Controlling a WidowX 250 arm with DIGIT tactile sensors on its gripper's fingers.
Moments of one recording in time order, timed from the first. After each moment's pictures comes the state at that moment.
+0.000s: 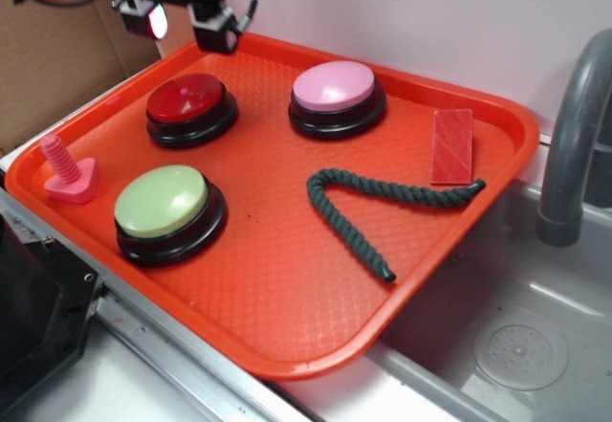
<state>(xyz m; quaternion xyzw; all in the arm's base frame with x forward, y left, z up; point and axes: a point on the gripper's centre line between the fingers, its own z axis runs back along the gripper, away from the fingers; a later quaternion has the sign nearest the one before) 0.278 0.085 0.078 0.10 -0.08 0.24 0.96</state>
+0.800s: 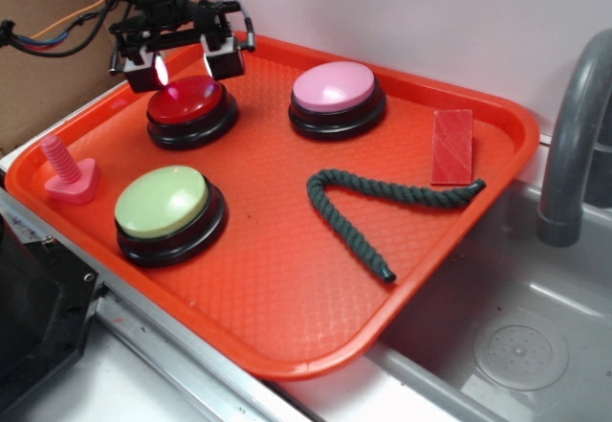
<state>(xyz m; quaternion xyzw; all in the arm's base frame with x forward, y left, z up) 0.267 0.089 0.045 0.00 -0.07 0.43 0.90</state>
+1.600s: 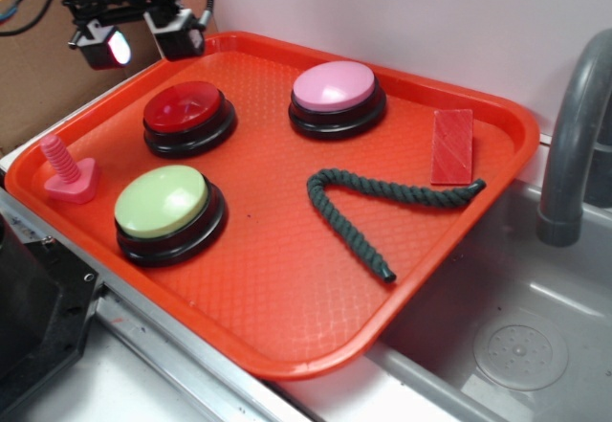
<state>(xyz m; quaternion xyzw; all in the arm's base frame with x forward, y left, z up) 0.234 0.085 0.092 -0.04 -0.07 0.24 0.97</state>
